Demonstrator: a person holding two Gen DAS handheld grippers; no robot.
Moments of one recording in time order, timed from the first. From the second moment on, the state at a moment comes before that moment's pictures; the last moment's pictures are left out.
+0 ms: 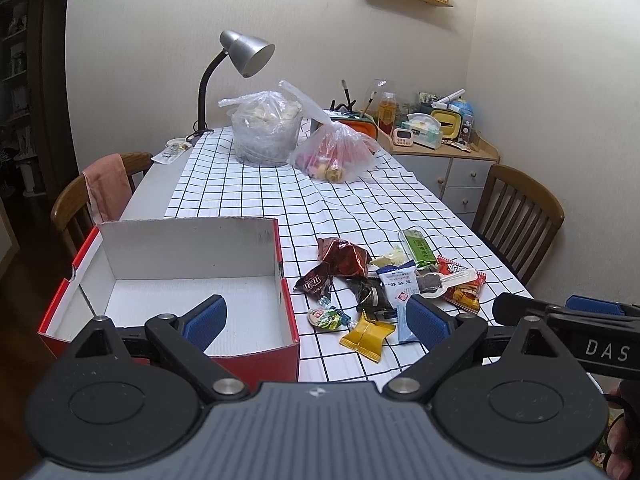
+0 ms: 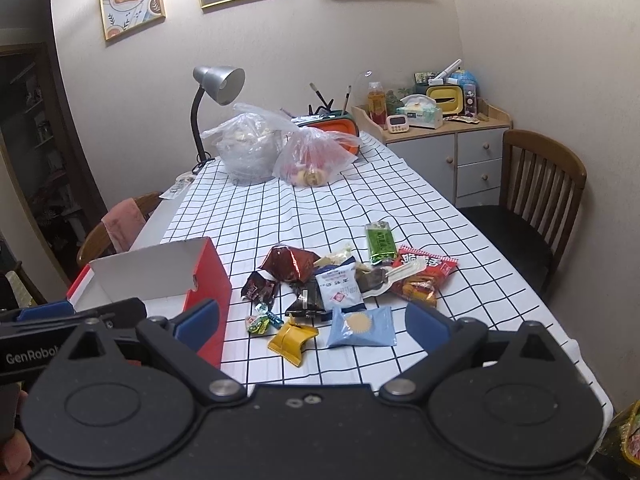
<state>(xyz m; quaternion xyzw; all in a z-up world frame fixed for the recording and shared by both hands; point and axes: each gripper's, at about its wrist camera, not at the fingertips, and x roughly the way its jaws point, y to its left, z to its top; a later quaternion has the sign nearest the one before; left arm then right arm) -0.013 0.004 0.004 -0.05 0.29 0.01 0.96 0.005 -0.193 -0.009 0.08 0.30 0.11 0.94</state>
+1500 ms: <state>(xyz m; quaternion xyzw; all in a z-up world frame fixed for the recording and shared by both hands) 0.021 -0.043 0.007 -0.06 0.29 0.06 0.95 0.056 -0.244 -0.013 0.05 0.30 0.17 0.94</state>
